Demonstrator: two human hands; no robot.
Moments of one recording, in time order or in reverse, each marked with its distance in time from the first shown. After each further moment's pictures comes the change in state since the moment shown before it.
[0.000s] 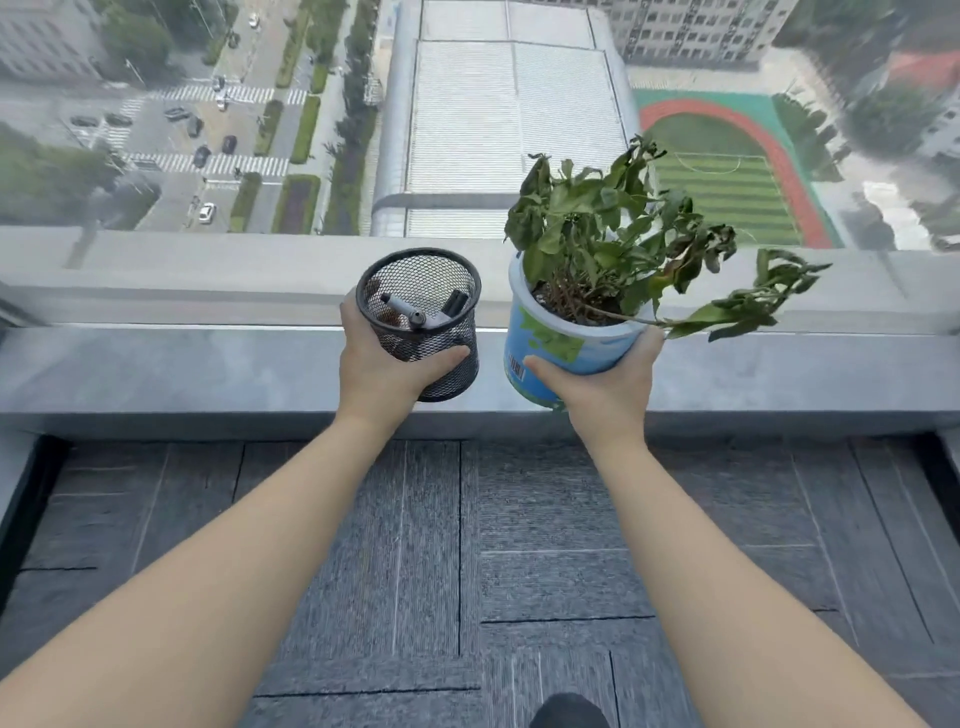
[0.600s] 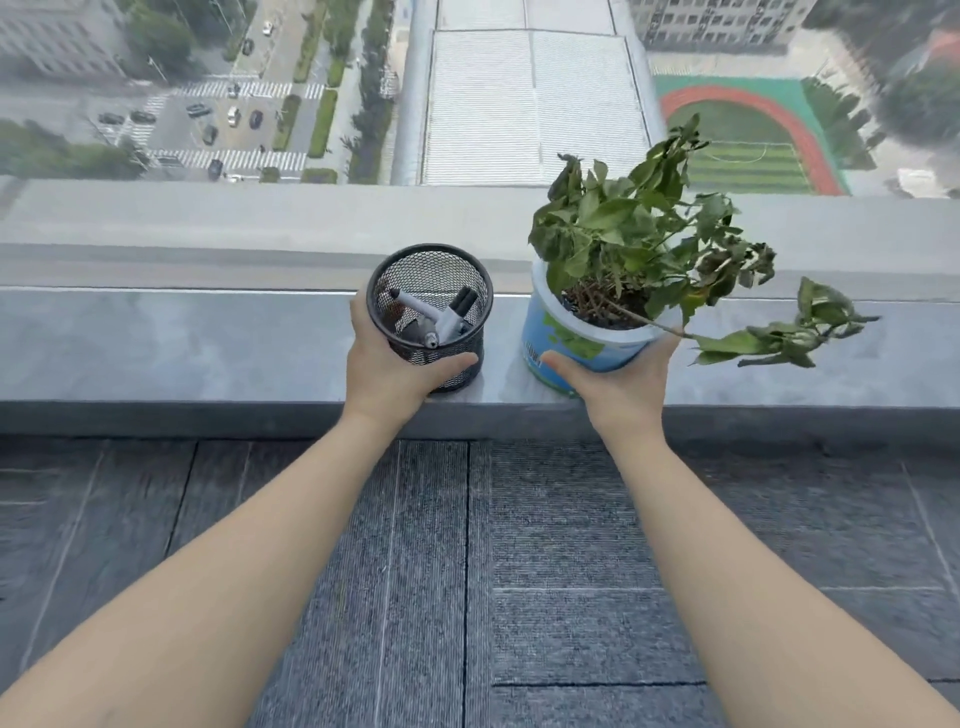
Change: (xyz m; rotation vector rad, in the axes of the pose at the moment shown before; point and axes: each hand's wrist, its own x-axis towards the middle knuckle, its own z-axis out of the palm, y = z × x) left_hand 0.026 -0.090 0.053 0.056 -0.012 0.009; right_hand 0.034 0.092 0.001 -0.071 -0.024 0.089
